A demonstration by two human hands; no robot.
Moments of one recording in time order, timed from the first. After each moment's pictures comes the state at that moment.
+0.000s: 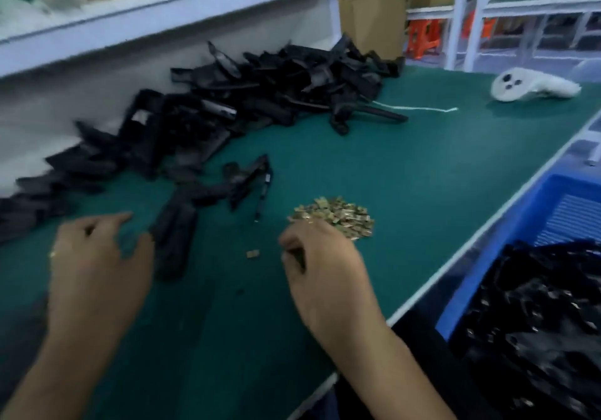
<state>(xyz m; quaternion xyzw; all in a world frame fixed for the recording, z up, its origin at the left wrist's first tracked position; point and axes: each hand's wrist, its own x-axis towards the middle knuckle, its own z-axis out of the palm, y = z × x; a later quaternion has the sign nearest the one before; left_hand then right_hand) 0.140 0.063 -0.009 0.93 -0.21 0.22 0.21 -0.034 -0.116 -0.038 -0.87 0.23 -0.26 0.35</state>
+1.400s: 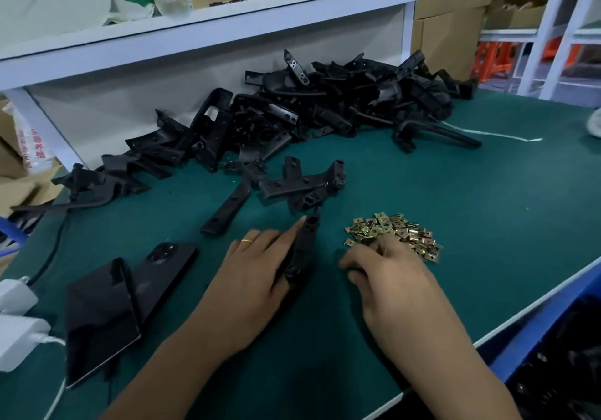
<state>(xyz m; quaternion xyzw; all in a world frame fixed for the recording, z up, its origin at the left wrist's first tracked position) 0.111 0.040 -0.038 0.86 -0.48 0.07 0.16 -0.035 -0.126 -0.034 -0.94 0.18 -0.19 0.21</state>
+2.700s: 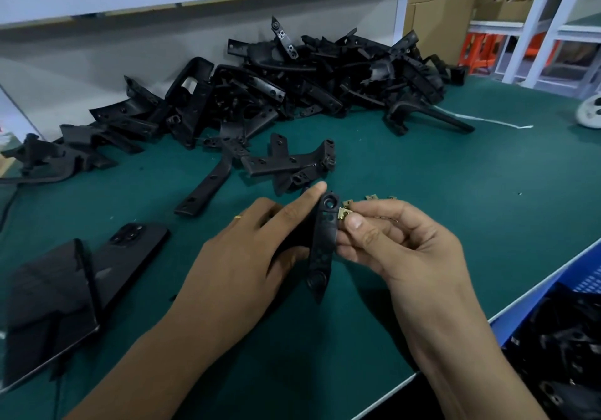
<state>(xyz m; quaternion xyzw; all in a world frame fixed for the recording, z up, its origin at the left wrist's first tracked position) 0.088 0.028 -0.024 0.84 -0.49 0.09 0.23 -0.029 -0.128 -0.036 -0.51 0.14 -0.33 0.79</state>
